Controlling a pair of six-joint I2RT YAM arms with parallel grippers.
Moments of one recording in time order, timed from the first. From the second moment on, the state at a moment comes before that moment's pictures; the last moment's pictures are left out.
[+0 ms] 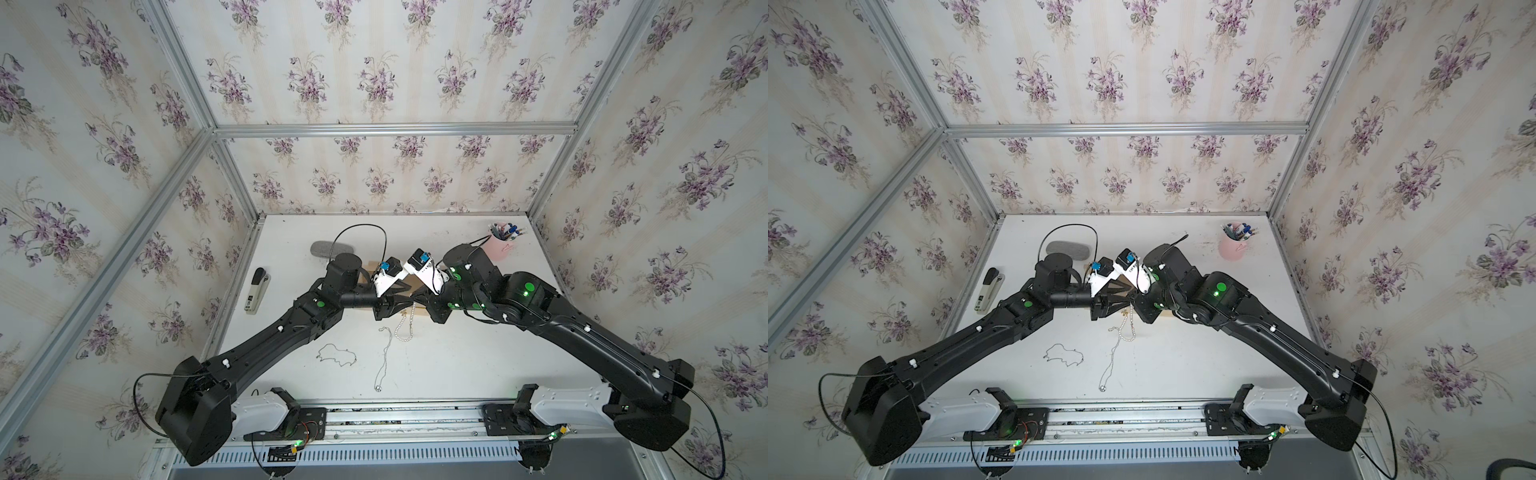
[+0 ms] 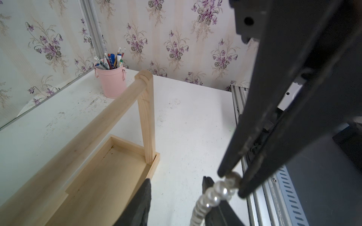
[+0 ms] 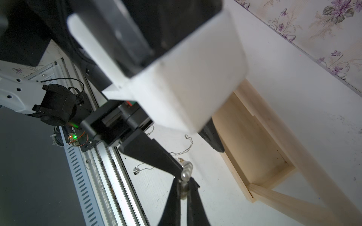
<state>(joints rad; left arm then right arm) -0.63 1.27 0.89 0.02 0.70 0.13 0.92 1.25 1.38 -0.87 -0.11 -0.01</state>
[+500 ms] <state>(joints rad) -0.64 1.29 0.91 0.00 0.72 0.12 0.89 1.26 1.36 -0.83 -0.13 -0.01</state>
